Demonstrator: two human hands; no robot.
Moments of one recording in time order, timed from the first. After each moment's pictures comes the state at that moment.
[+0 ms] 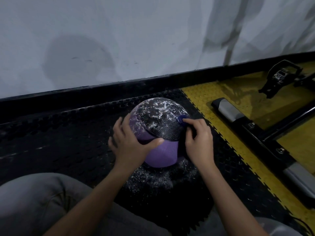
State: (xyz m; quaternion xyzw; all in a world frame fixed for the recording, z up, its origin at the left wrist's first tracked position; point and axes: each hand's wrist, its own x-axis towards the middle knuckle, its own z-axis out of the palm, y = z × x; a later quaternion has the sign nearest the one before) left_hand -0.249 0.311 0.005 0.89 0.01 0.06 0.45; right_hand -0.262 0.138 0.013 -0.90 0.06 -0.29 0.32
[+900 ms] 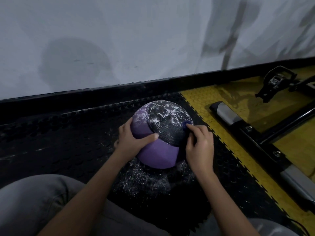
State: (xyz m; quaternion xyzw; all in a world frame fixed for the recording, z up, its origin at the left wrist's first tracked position) left_hand -0.219 0.321 -0.003 0.82 0.02 -0.09 0.57; right_hand -0.272 0.145 0.009 -0.91 0.08 -0.33 0.26
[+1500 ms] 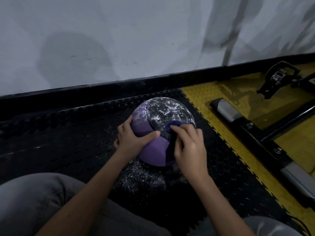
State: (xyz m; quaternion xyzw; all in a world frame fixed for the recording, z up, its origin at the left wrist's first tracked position) left_hand -0.223 0.314 -0.002 0.83 0.05 -0.08 0.55; right_hand -0.282 0.163 0.006 -0.92 -0.02 -0.32 0.21
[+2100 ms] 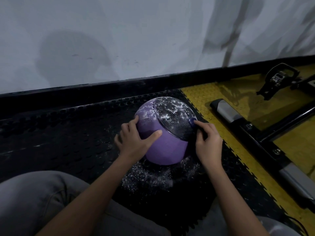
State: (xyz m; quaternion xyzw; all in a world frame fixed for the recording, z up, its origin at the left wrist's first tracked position) left_hand -0.229 0.306 -0.004 0.88 0.01 -0.01 0.47; right_hand -0.266 0.119 0.007 -0.88 0.12 -0.28 0.35
